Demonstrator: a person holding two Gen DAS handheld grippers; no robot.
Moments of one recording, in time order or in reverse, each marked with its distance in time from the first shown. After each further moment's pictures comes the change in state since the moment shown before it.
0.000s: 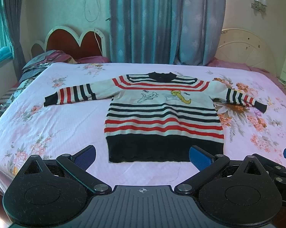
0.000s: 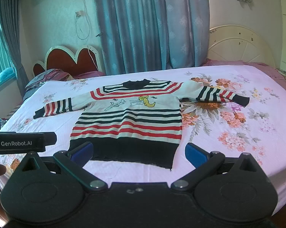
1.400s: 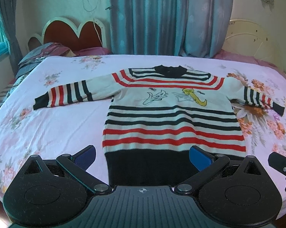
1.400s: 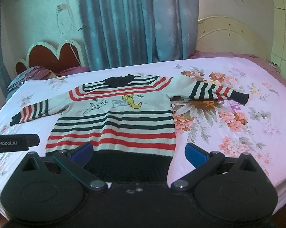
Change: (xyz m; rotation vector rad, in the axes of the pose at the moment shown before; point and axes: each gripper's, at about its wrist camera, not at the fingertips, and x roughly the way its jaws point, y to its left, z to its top) left arm 0.114 0.012 0.048 0.006 0.069 0.013; right arm 0.090 -0.009 0.028 0.033 0.046 -0.099
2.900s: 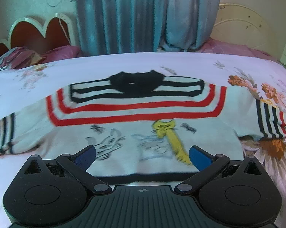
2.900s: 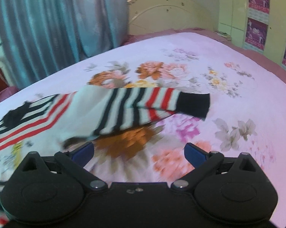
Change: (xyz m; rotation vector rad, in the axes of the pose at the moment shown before) left arm 0.245 -0.136 0.136 0.075 0.060 -0.085; right arm 0.218 -0.206 0.100 0.255 0.064 -0.322
